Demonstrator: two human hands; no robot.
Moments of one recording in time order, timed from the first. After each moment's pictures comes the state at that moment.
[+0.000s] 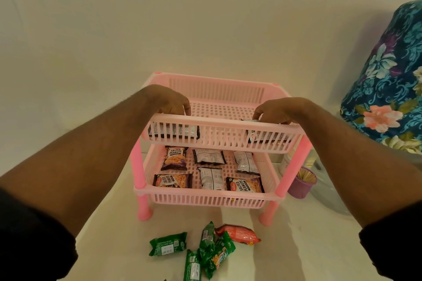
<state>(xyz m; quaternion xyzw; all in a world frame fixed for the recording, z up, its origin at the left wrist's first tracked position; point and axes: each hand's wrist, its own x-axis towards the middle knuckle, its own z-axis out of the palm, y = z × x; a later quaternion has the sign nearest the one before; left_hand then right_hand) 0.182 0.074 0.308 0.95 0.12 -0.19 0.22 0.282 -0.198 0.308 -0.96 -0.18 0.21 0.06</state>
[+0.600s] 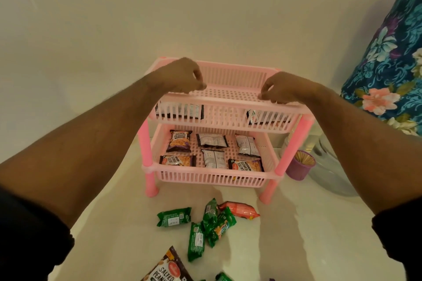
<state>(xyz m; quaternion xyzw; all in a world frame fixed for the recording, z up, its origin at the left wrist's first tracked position) 0.156 0.057 0.310 0.97 0.04 0.08 0.24 0.257 -0.216 0.316 -0.97 -0.22 0.02 0.12</state>
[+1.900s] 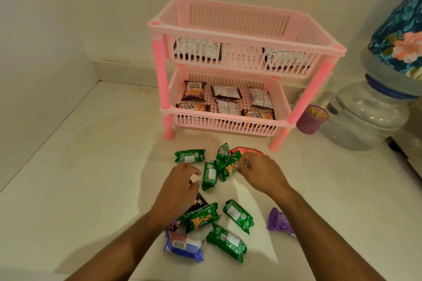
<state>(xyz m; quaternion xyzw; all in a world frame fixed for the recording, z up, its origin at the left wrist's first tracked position) -0.086 -0.022 -0.020 0.92 0.12 0.06 0.37 0.043 -0.237 0.045 -0.95 -0.24 0.07 0.18</state>
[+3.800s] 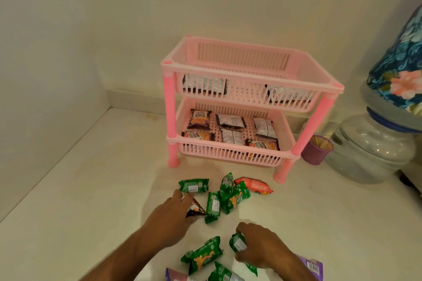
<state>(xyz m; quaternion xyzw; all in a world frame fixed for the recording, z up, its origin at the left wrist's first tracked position) -0.087 0.002 0.018 0.98 0.08 -0.05 0.19 -0.005 -0.243 0.021 -0.91 -0.26 0.31 0.02</state>
